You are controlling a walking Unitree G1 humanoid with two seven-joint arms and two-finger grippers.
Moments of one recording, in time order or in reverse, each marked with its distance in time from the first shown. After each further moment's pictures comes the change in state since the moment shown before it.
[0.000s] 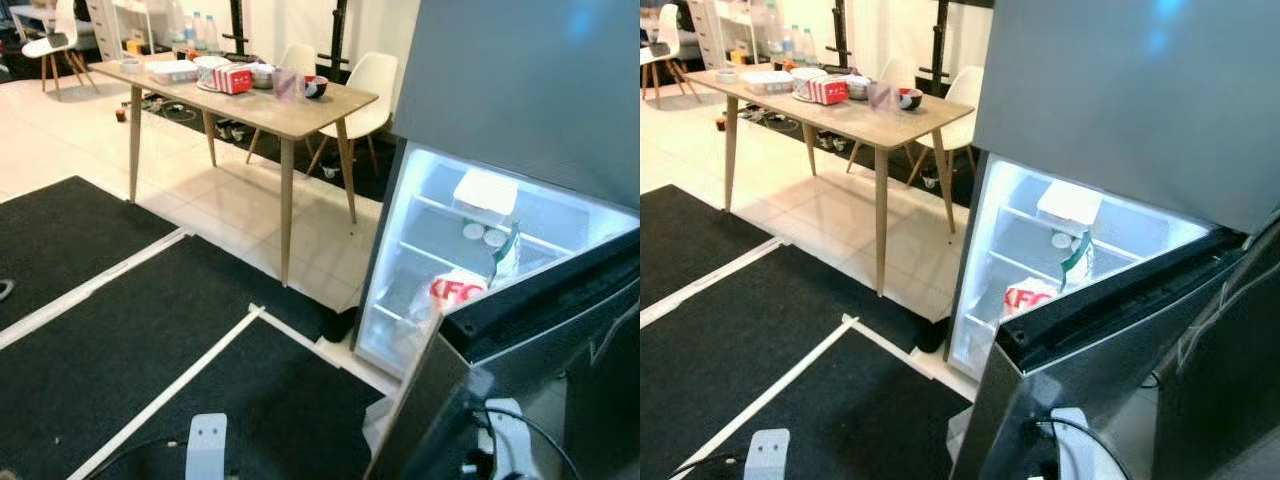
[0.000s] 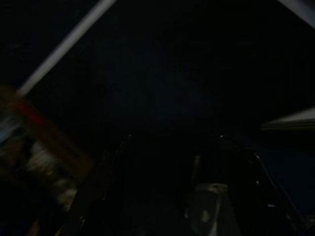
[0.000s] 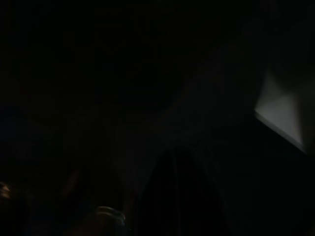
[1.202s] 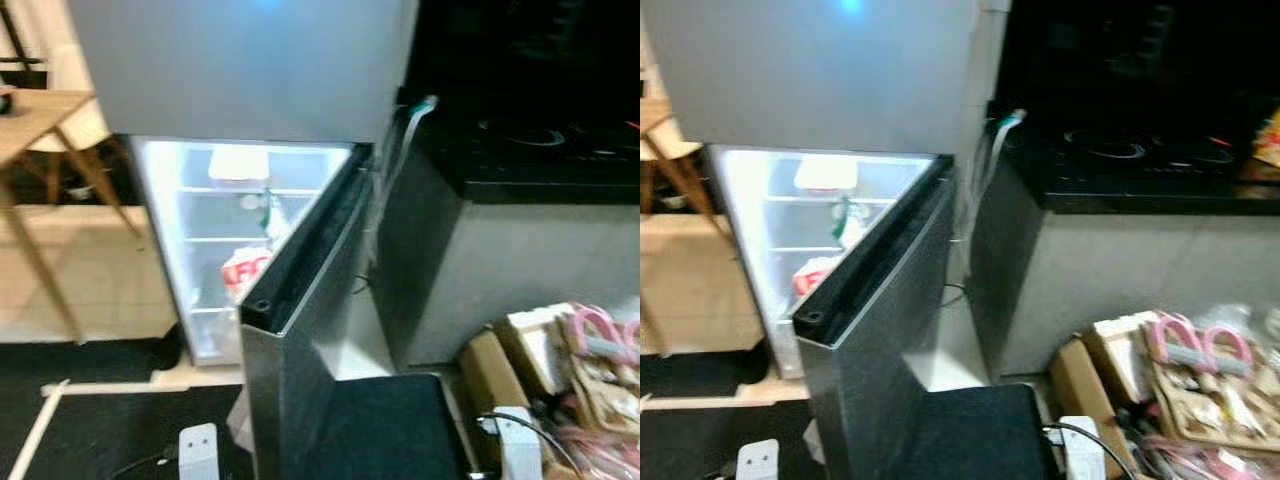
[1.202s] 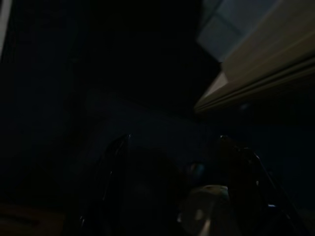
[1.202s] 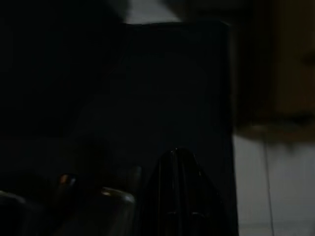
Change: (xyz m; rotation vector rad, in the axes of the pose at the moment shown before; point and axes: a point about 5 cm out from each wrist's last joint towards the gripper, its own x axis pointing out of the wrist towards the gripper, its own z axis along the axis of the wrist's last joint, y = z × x) left arm -0.003 0.000 -0.012 -0.102 0.045 0.092; right arm -0.001 -0.001 -0.009 0.012 0.049 -0.044
